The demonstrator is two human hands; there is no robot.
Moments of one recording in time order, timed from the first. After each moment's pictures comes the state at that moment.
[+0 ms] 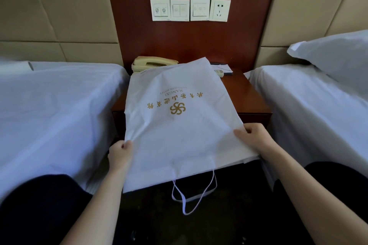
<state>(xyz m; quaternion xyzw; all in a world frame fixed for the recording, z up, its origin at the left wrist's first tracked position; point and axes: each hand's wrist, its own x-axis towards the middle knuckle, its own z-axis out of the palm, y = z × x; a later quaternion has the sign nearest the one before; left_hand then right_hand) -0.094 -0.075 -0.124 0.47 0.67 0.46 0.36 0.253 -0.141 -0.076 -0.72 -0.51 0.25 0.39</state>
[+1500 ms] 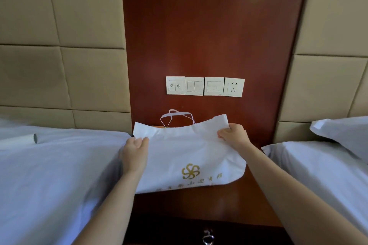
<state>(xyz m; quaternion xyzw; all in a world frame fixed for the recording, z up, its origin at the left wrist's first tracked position) -0.046 0.093 0.063 0.47 0.62 0.56 0.28 0.218 0.099 0.096 -0.70 -0.49 0.23 0.47</state>
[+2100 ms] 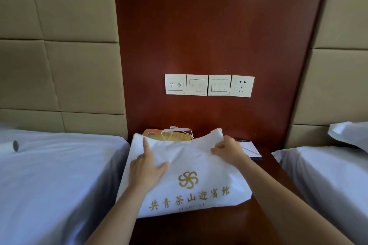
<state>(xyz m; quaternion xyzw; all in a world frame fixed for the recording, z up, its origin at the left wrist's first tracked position) -0.029 0.171 0.013 0.69 0.64 0.32 0.09 0.213 0.158 0.058 -0.74 -0.55 0.20 0.34</state>
